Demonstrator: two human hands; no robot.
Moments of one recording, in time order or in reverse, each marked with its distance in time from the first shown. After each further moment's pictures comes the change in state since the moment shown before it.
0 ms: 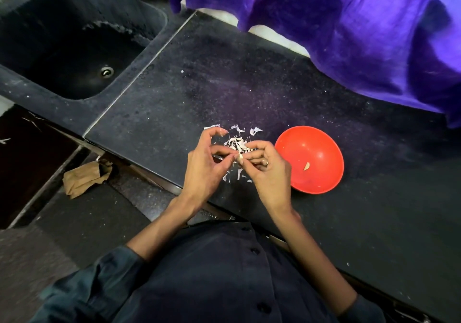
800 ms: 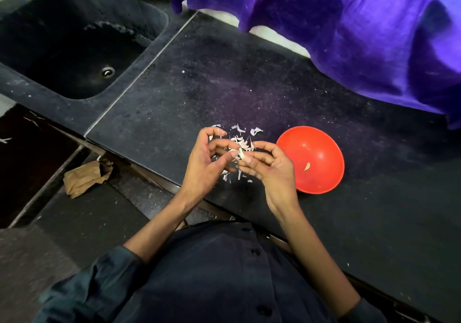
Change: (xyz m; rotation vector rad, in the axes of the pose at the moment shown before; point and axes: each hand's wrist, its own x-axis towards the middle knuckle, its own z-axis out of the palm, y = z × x) left_hand 0.004 -0.006 -0.001 -0.448 -0.094 -0.046; right_hand 0.001 -0.006 -0.005 0.597 -0.045 0.278
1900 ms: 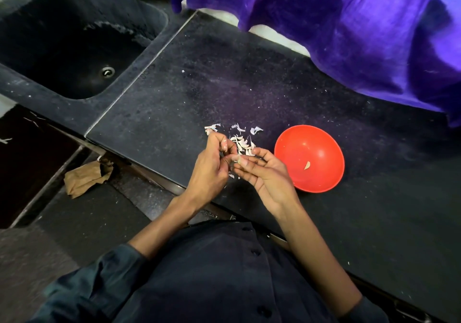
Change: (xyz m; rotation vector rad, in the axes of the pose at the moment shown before) left_hand -0.005 0.000 0.005 0.454 -0.025 0.230; right_hand -0.002 -0.001 0.004 0.237 -0.081 0.237
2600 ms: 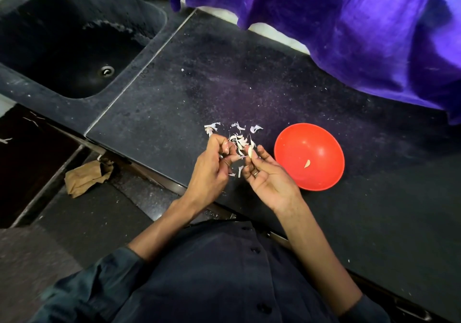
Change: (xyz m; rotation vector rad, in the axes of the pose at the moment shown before) left_hand -0.007 0.001 0.000 0.001 0.010 -0.030; right_hand 0.006 0.000 -0.005 0.293 0.103 0.170
